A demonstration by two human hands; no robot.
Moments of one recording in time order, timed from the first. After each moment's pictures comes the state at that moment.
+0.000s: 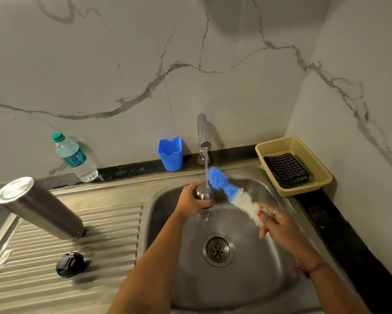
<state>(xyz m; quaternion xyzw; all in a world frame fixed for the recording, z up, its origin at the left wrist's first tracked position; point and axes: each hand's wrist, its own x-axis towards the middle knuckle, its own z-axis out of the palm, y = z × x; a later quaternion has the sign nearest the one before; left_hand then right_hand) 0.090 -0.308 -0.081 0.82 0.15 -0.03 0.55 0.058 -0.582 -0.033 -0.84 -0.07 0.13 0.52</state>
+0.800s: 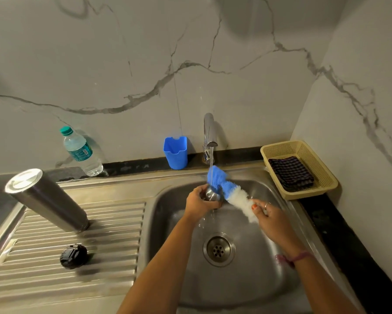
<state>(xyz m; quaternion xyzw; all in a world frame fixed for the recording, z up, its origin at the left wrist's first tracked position) 0.078 -0.334 -0.071 0.73 0.22 -0.01 0.64 0.069 -0.552 -0.017 -0.89 -0.07 0.10 0.44</state>
